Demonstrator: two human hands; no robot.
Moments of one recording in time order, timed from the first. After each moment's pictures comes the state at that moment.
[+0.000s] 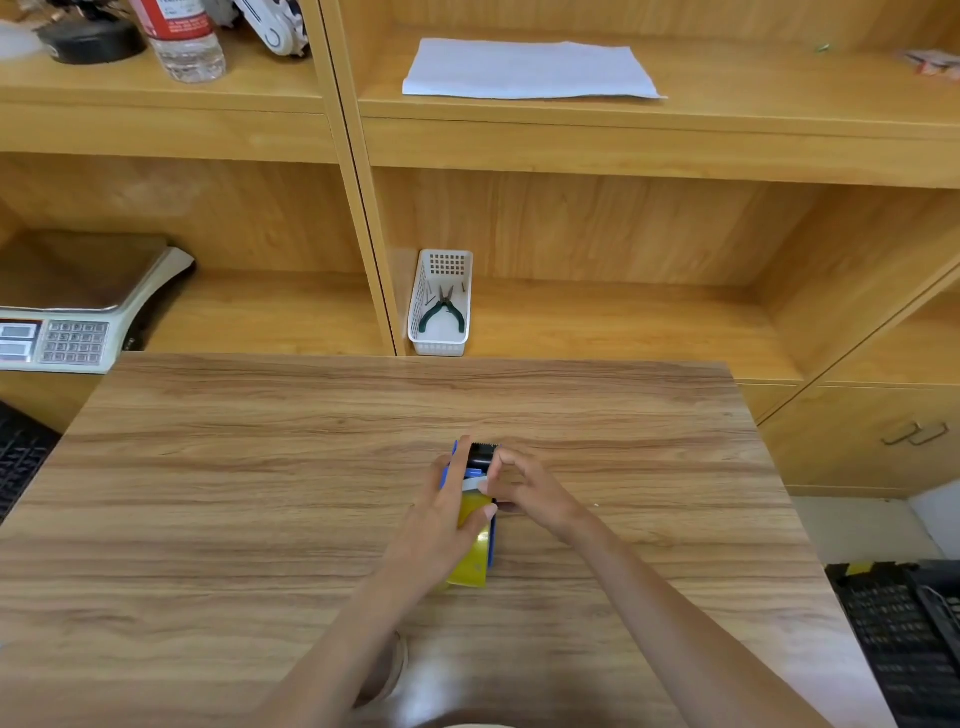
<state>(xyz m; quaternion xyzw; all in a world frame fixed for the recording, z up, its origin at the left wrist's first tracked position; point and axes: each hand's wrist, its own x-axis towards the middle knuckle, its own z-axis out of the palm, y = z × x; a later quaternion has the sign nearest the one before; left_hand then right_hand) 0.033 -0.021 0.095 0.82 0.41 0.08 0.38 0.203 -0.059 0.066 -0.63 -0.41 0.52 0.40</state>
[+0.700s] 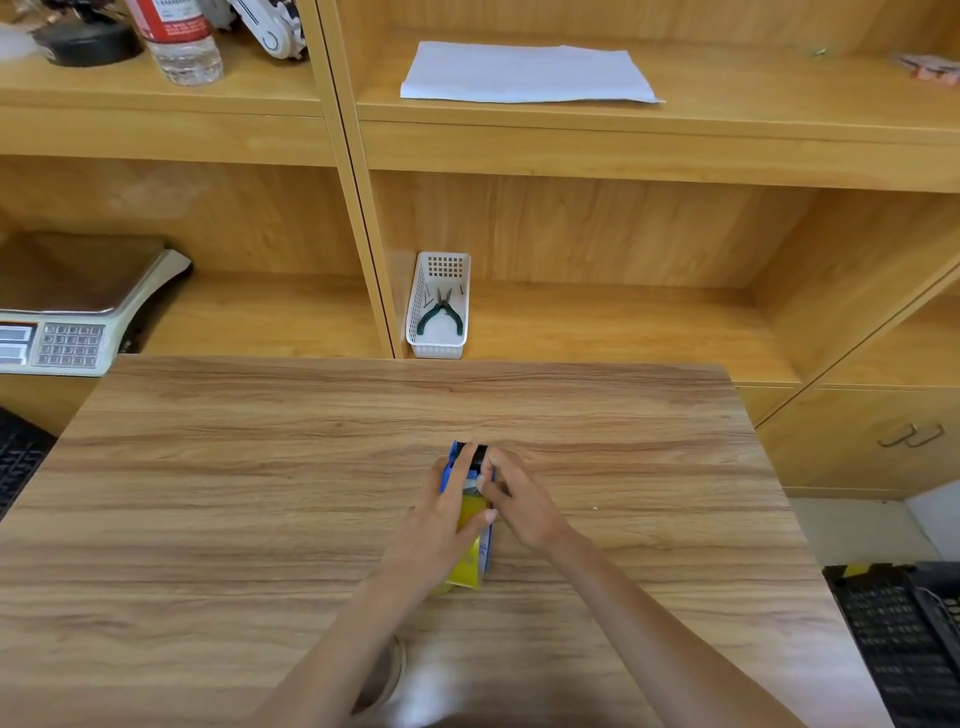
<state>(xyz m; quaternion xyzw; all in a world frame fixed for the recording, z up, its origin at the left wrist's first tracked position) 0.036 -0.019 0.097 0.83 0.43 0.02 0.35 0.187 -0.058 0.054 -0.69 -0.52 0.33 0.37</state>
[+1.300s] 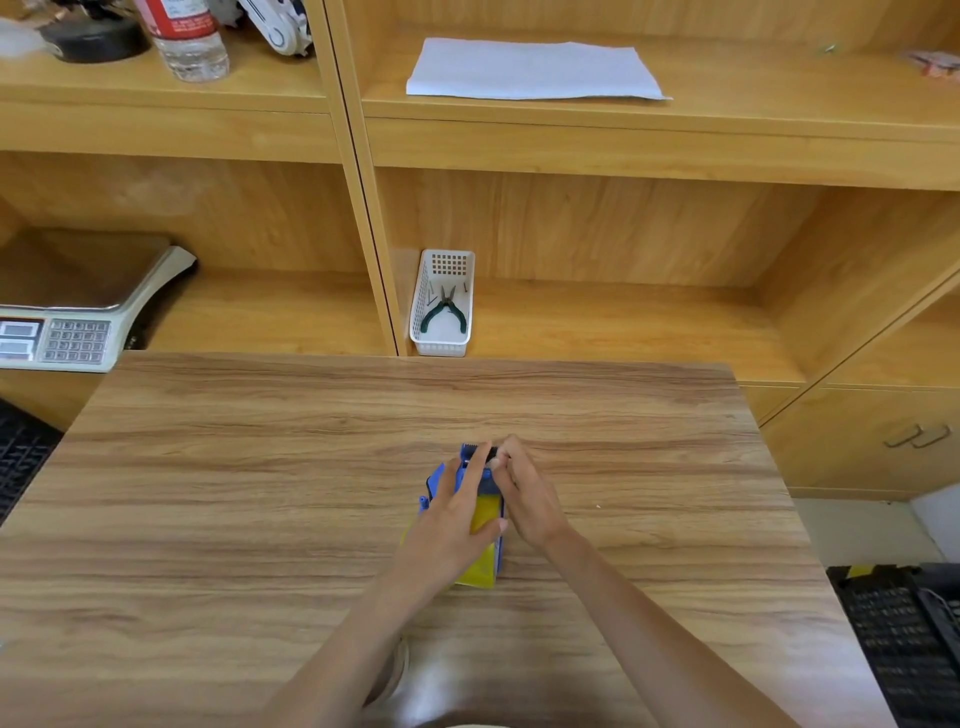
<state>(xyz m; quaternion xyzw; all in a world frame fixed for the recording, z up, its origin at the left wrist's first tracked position) 0.042 -0.024 0.097 0.82 0.41 0.04 0.40 0.183 -0.060 0.057 -0.73 -0.47 0.30 0.39</state>
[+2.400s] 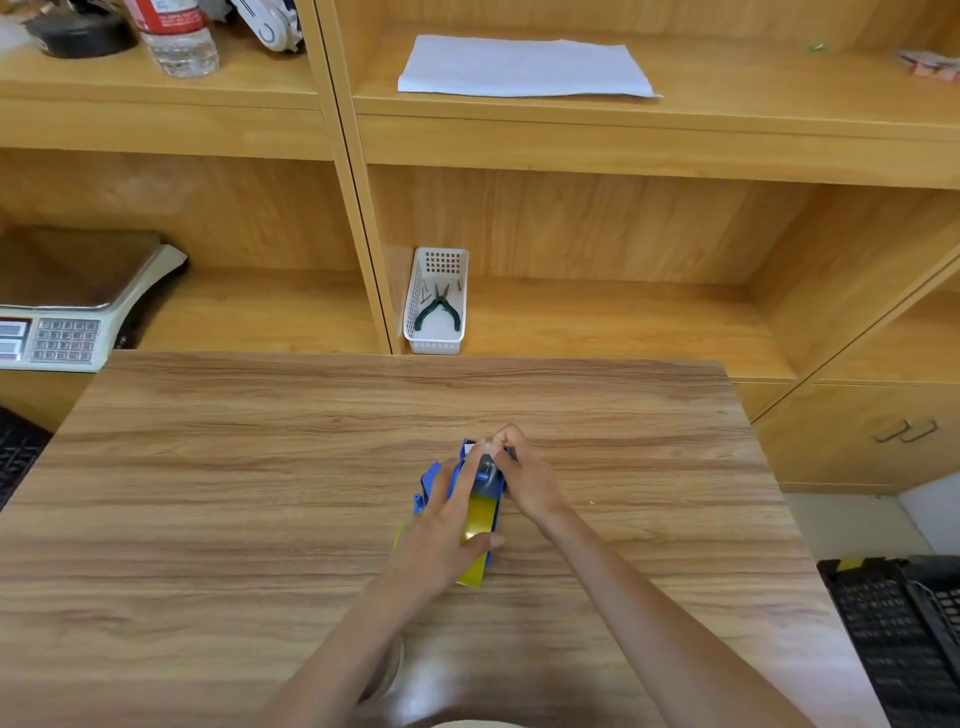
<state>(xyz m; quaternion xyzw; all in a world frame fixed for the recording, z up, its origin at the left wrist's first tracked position) 0.037 -0.030 0.089 0.84 0.41 0.03 0.36 0.191 -0.045 0.063 -0.76 -0.37 0.37 0.38</state>
